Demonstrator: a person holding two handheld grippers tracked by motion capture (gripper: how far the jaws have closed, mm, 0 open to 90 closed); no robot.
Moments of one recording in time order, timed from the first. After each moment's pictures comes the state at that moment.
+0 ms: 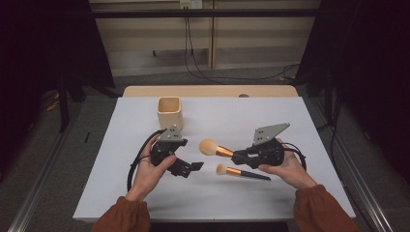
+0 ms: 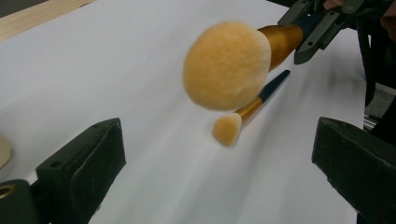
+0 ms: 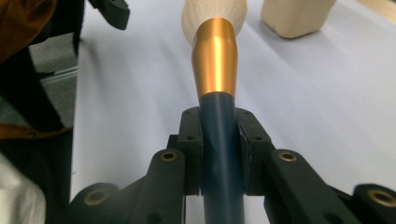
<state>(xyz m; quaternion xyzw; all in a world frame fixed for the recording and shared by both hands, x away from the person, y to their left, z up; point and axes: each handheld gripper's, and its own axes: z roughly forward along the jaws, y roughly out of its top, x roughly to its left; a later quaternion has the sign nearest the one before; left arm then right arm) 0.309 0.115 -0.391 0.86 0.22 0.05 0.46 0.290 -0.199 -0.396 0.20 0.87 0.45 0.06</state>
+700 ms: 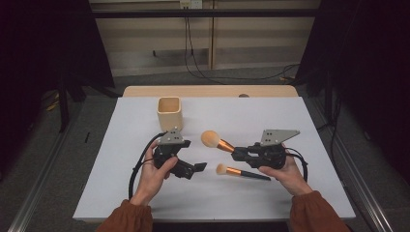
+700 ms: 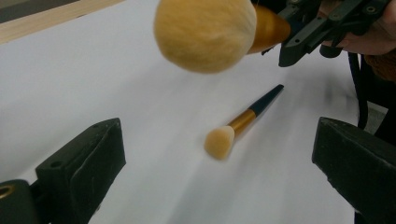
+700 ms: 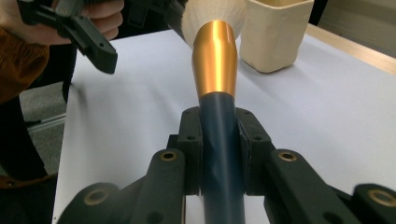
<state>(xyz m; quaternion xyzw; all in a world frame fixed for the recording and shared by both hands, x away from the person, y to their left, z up) 0.305 0.109 -0.401 0.84 0.22 0.04 0.49 0.284 -0.207 -0.411 0.22 0.81 0.53 0.09</state>
